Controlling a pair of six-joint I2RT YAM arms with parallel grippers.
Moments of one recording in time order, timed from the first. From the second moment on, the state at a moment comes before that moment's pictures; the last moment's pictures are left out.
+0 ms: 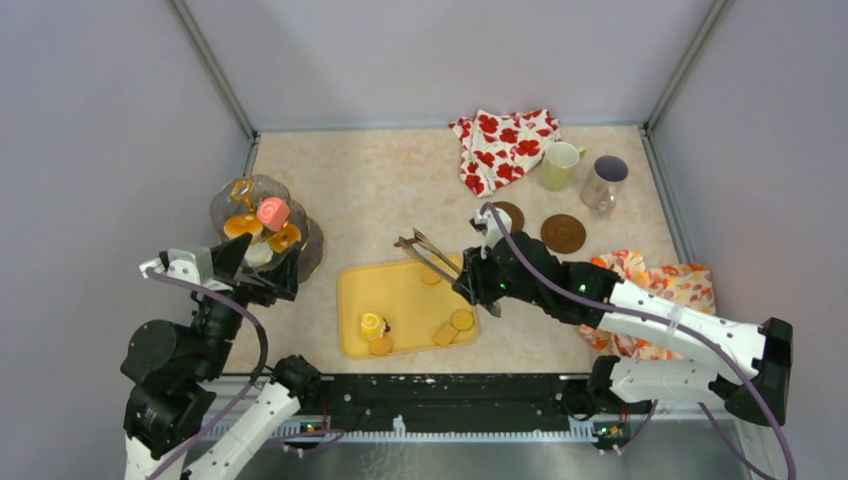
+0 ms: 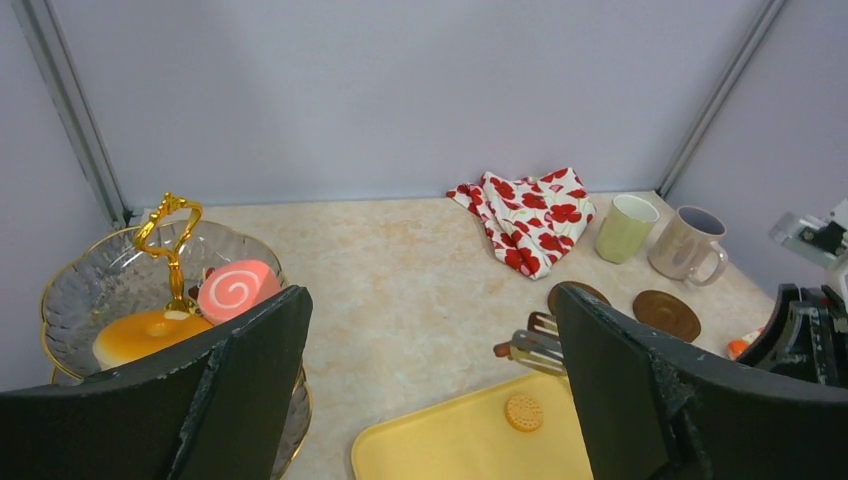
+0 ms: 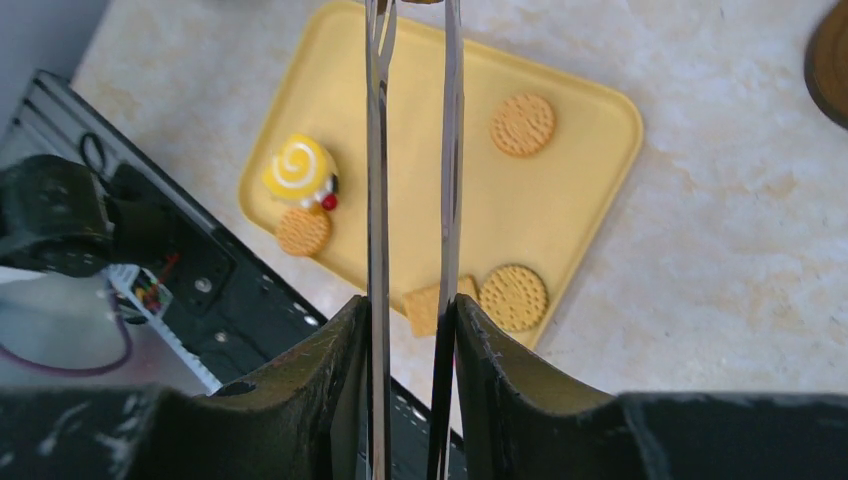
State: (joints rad) left arm -0.54 0.29 1.05 -0.57 -0.27 -0.12; right arm 1.08 1.04 0.93 -0.50 0.19 0.52
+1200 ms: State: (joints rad) left arm -0.54 0.28 1.22 -0.65 -0.28 -0.13; right arm 1.08 1.92 2.06 -0.39 0.02 0.33
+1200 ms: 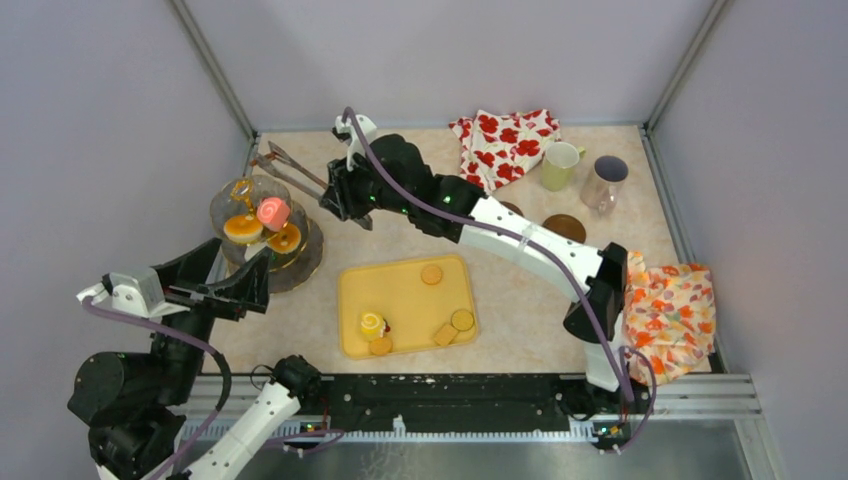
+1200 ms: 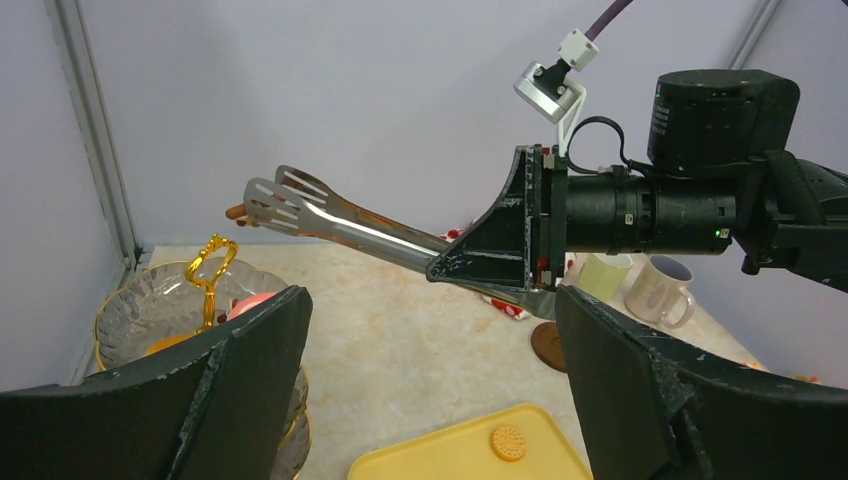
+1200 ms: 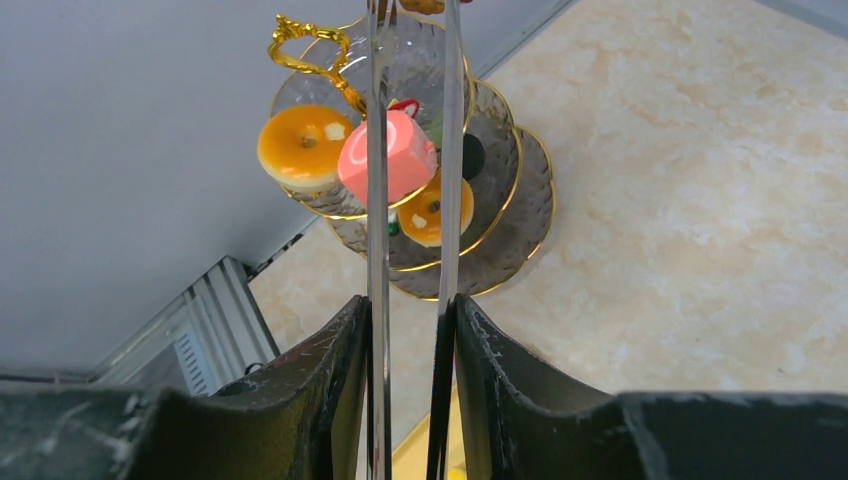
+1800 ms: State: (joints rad) left arm -0.54 0.27 1.22 -0.65 -0.28 -0.13; right arm 1.08 2.05 2.19 -0.41 -0.09 0.39
